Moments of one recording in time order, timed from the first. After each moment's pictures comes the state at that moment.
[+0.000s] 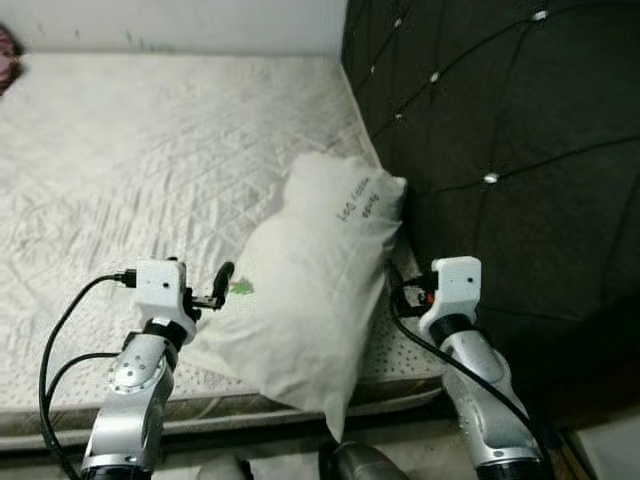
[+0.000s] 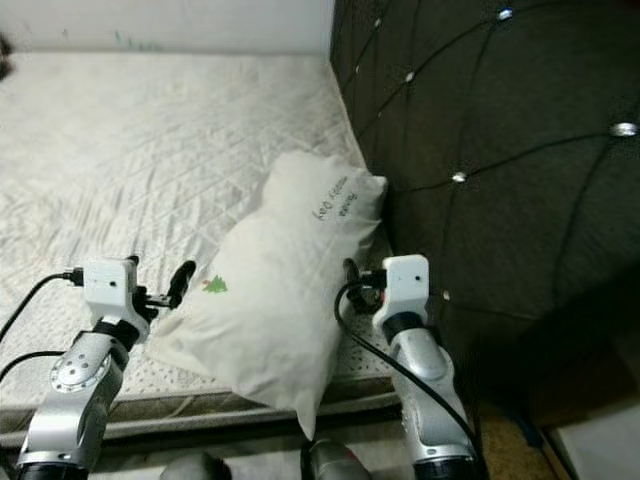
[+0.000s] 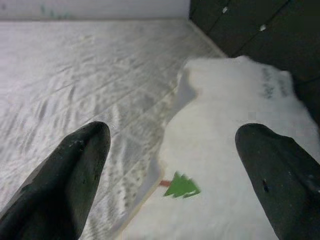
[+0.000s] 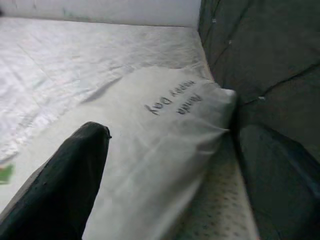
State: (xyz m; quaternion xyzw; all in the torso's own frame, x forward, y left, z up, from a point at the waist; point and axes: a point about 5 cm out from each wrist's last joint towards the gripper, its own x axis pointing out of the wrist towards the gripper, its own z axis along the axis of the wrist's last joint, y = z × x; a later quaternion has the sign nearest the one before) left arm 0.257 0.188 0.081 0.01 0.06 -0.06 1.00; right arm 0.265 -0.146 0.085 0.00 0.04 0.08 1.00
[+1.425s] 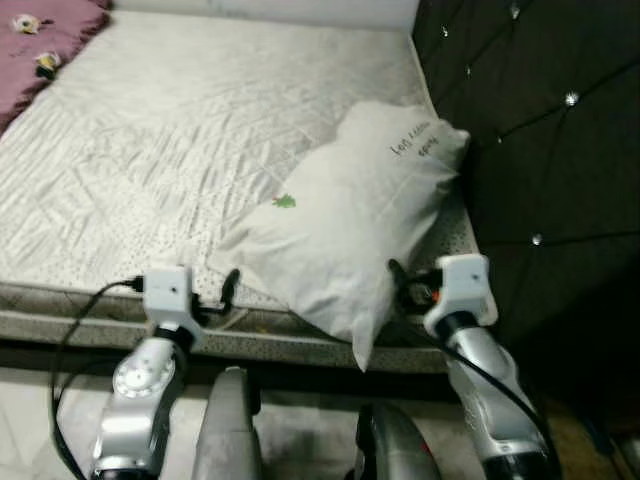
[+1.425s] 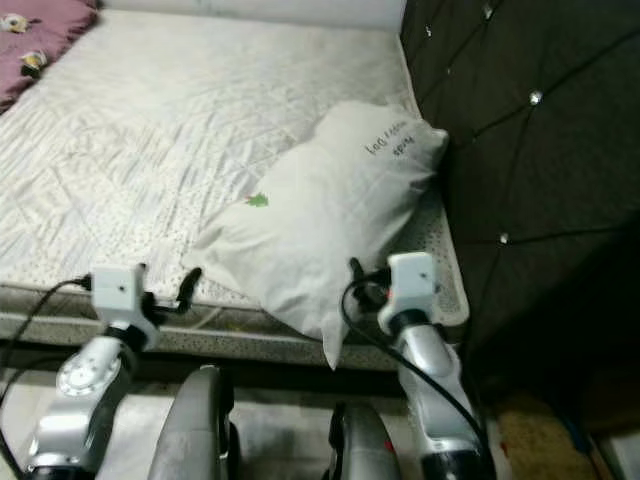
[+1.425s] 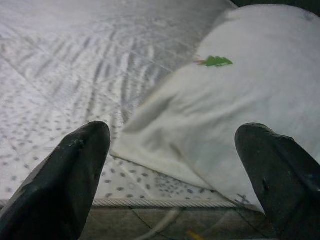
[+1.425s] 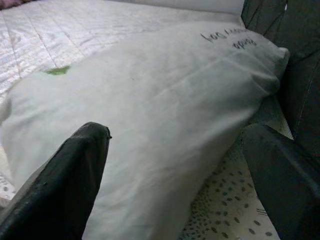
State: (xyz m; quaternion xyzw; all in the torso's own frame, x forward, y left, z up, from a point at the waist) left arm 0.258 0.184 0.079 0.00 0.06 -0.06 1.00; right arm 0.273 -0.153 0.086 -0.01 0.05 0.08 1.00
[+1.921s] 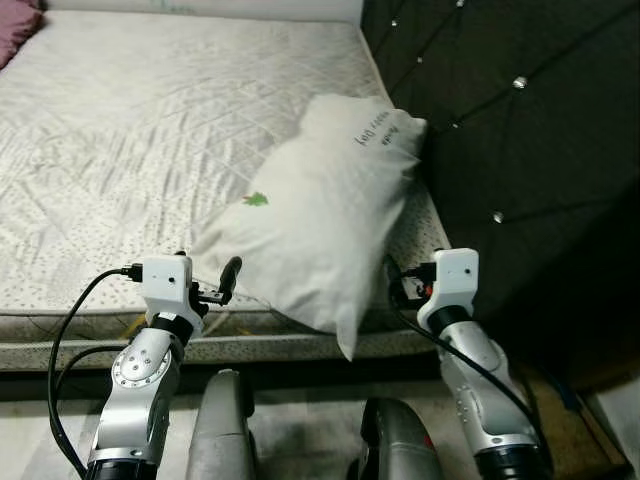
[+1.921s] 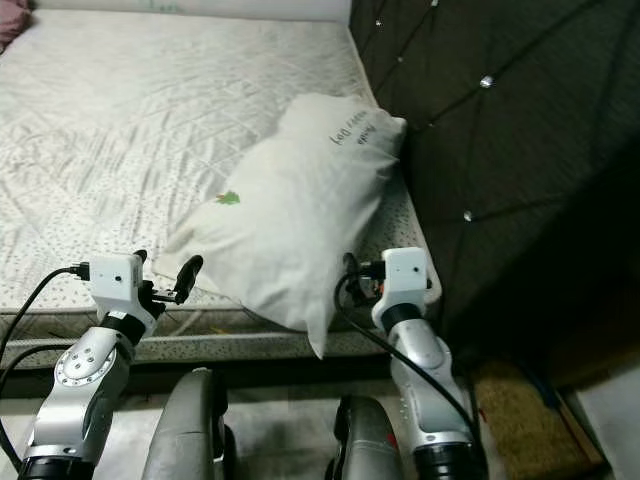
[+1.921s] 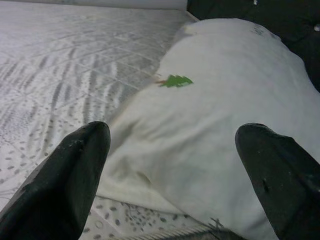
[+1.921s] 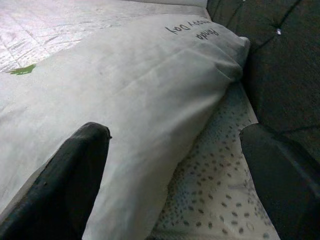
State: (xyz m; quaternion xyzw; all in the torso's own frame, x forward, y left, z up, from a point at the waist) left arm 0.263 0.180 0.086 0.00 0.04 -0.08 1.00; right arm 0.276 -0.151 0.088 -0.01 0.05 0.07 1.00
